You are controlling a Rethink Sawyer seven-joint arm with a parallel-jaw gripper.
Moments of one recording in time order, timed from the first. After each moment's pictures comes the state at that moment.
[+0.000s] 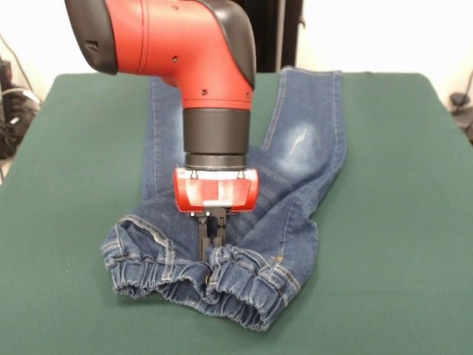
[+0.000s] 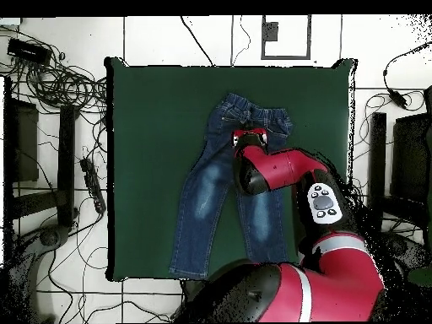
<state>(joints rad) -0.35 -0.33 0.15 1.36 -0.74 -0.06 2.00</state>
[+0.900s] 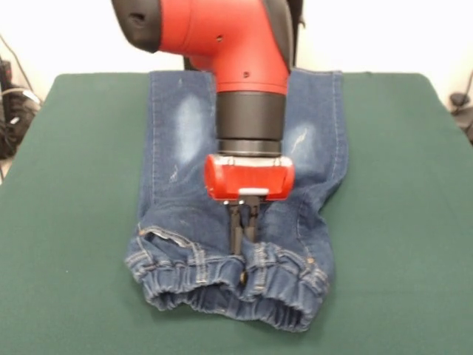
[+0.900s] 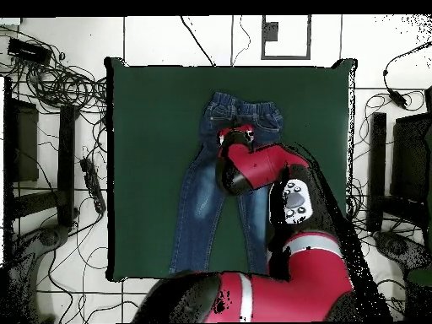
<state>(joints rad) -0.21 -0.37 0.06 1.35 -0.74 -0.06 2.00</state>
